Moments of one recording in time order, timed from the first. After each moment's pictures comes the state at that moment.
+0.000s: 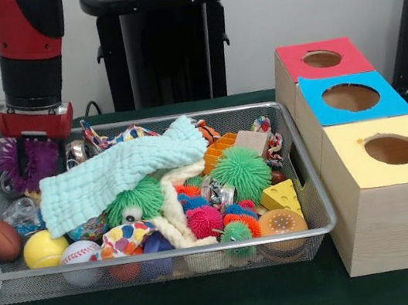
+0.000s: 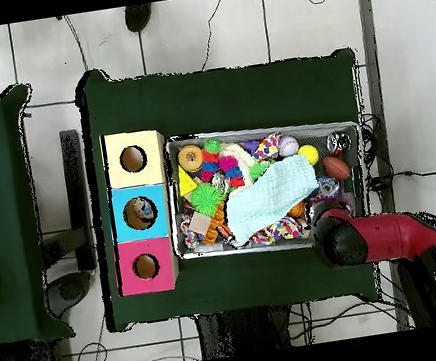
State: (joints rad) arm -0.74 -0.59 0.13 1.75 -0.73 0.22 1.79
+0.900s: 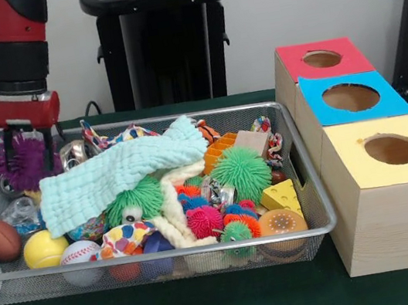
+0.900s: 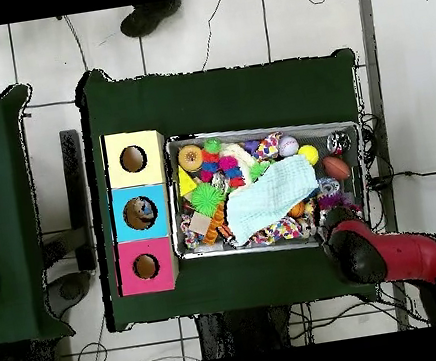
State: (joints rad) arm -0.88 -0.63 0.20 1.84 -0.73 0.04 1.79
